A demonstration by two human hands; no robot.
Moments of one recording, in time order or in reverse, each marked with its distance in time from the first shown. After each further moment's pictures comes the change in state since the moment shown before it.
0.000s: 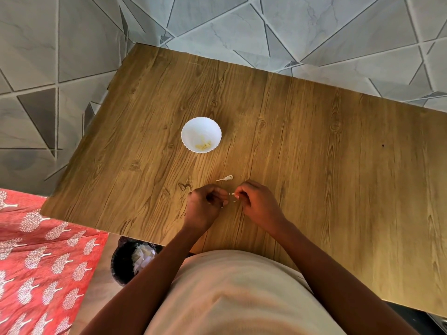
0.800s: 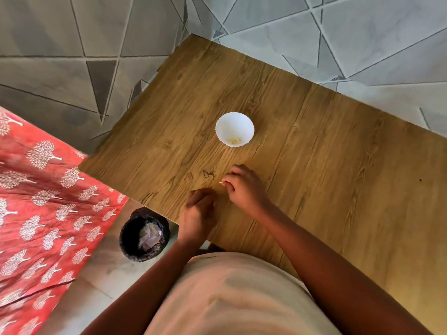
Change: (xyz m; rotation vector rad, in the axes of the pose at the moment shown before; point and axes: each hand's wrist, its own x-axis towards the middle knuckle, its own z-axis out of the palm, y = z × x) left_hand -0.065 -0.036 -0.016 0.360 0.356 0.121; right_hand 0.050 -0.052 0.030 -0.162 -0.044 -0.305
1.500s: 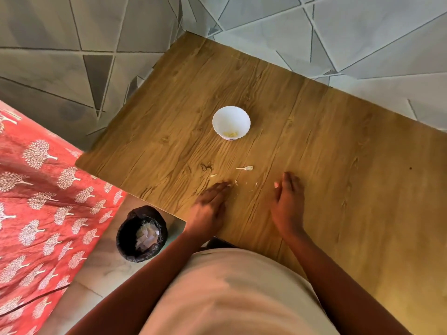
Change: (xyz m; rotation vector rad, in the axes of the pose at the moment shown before) left_hand -0.008 0.000 0.019 -0.074 -0.161 0.233; right_hand -0.098 0.056 0.005 -0.070 0.321 0.586
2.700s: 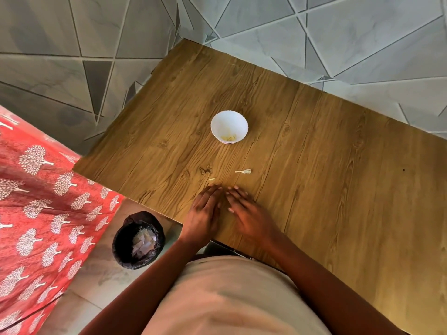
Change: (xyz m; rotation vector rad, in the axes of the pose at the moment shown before) left_hand -0.007 -0.001 -0.008 0.043 0.007 -0.043; right_hand -0.029 -0.044 0.018 -0.037 -0.349 -0.676
